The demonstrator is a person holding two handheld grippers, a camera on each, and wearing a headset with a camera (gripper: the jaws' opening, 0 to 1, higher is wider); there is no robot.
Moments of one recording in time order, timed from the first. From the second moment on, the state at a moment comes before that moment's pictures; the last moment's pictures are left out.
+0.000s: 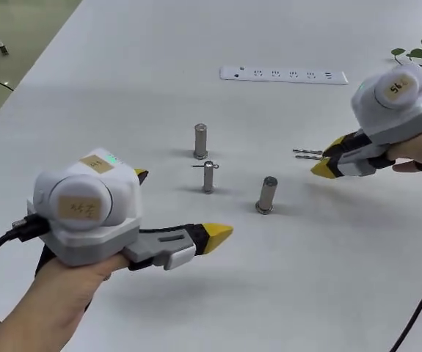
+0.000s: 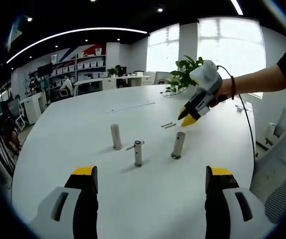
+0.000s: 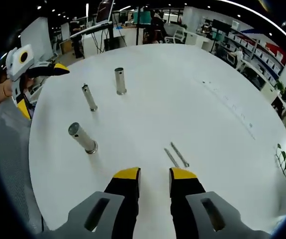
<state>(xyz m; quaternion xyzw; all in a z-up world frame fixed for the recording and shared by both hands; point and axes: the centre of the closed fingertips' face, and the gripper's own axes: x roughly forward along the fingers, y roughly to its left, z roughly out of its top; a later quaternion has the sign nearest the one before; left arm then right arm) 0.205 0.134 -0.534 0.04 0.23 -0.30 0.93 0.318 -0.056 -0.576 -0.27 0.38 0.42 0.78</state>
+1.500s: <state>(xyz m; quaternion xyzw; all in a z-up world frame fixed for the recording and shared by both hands) 0.206 0.139 -0.533 0.05 0.22 -0.29 0.93 0.355 -0.073 -0.613 -0.34 0.47 0.45 0.68</state>
